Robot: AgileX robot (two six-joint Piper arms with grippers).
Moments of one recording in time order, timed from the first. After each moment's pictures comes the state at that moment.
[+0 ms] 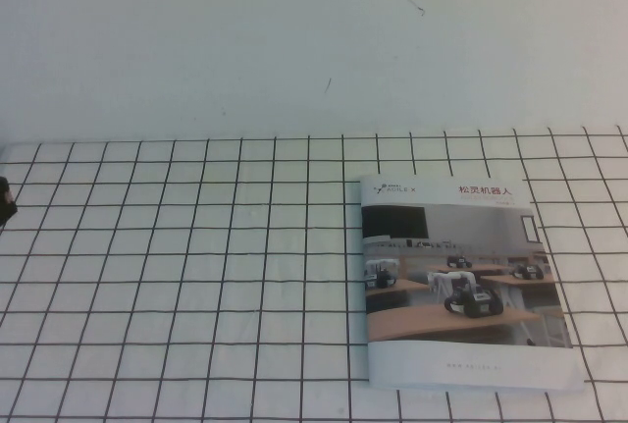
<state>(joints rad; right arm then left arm) -0.04 0.54 -0.84 0.03 0.65 -0.27 -0.18 0.73 -0.79 -0.02 0.37 -0.09</state>
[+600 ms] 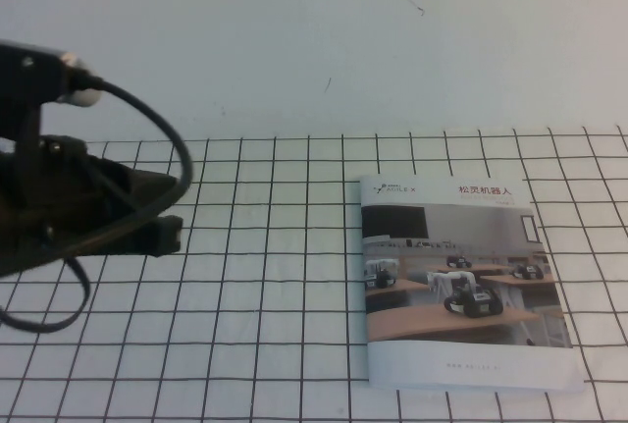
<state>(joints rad) 0.05 0.96 -0.89 0.23 1.00 -0.28 -0.30 1.03 -0.89 -0.41 0.56 0.29</state>
